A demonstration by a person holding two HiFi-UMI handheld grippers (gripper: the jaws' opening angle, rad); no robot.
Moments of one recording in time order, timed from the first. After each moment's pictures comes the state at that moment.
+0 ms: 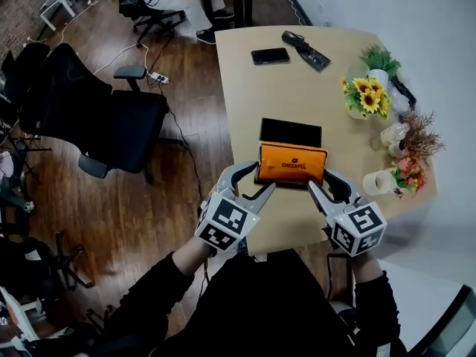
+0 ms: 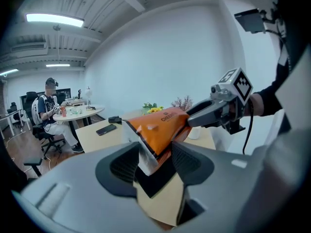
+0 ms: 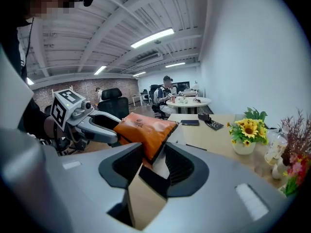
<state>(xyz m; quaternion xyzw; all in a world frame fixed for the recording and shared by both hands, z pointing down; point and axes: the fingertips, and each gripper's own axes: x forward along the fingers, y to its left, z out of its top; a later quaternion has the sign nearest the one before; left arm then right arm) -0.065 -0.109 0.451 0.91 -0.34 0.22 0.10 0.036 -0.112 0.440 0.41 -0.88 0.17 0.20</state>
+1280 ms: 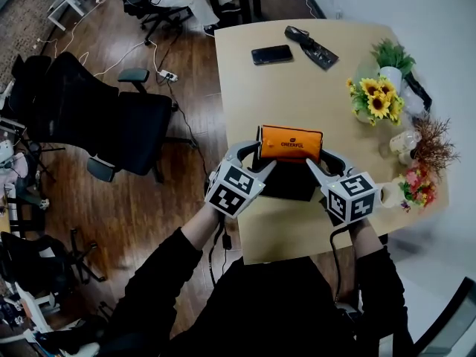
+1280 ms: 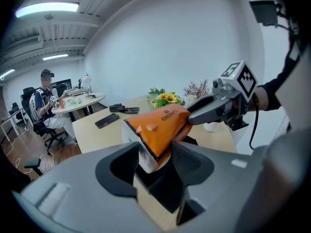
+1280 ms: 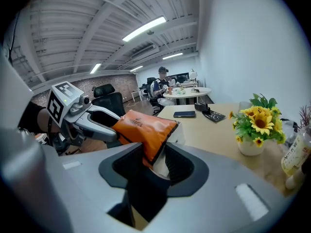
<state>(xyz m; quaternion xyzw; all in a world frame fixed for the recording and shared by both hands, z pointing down) -0.038 -0.213 0.512 0.88 -0.35 0.30 0.13 0.064 -0.218 0.508 0.39 -0.87 0.22 0.22</state>
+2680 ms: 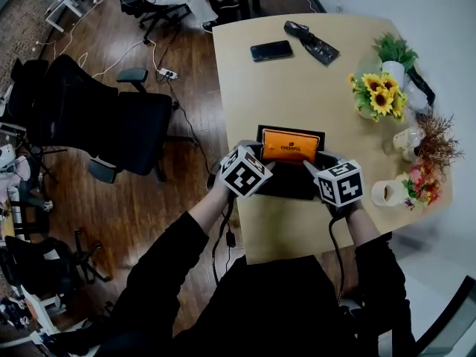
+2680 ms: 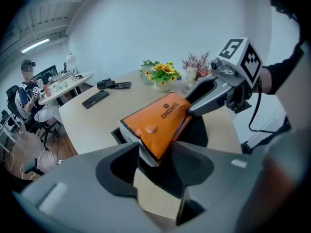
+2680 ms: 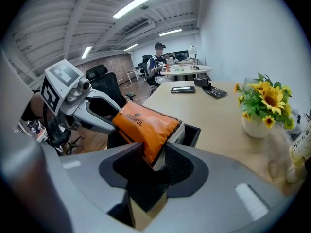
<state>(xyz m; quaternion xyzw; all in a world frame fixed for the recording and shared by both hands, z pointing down) -0.033 -0.221 0.585 0.85 -0.27 0.42 0.17 0.066 -0.220 0.582 0.36 -0.82 0.28 0.33</state>
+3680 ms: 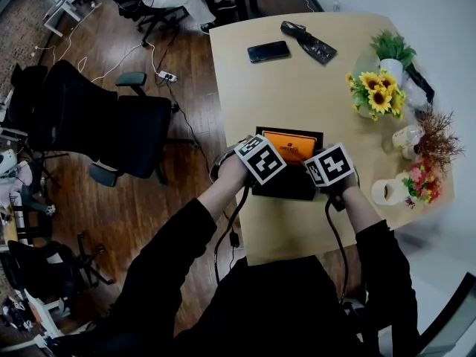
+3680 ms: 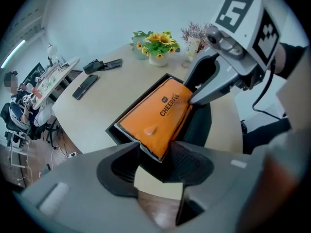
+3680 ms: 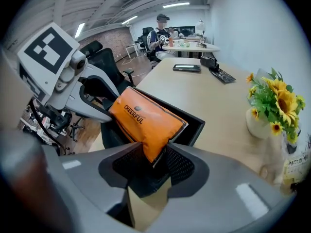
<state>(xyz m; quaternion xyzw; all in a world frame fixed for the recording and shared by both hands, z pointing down) -0.026 -0.228 0.608 0.78 -0.21 0.56 0.17 0.069 -0.223 0.611 0.31 -0.77 0.32 0.46</state>
